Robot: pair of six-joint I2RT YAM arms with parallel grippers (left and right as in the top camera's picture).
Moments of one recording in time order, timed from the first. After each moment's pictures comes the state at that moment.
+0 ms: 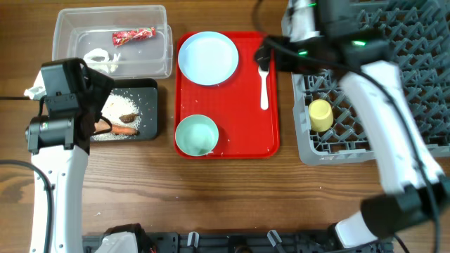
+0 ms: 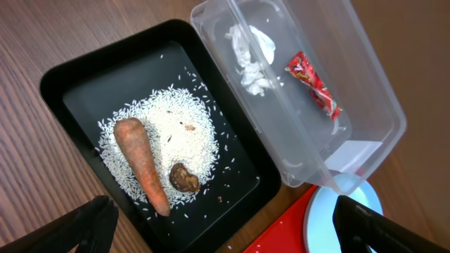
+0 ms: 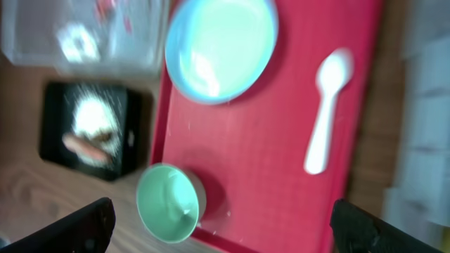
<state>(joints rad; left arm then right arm) 0.13 1.23 1.16 -0.82 -0.19 -0.92 0.32 1.75 1.78 -1.07 -0.31 0.32</state>
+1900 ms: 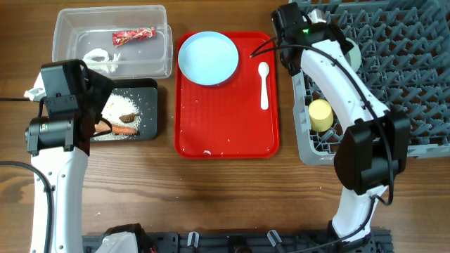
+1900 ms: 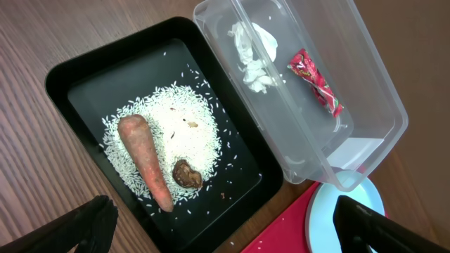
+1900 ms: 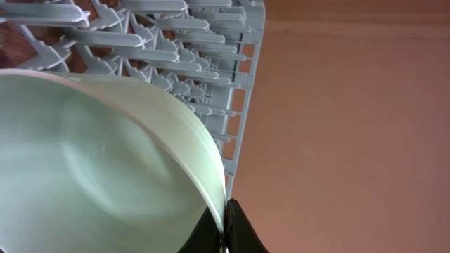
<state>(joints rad) 0.13 1.23 1.16 -0.83 -0.19 -0.92 0.31 2.04 1.78 -1.06 1.16 -0.30</state>
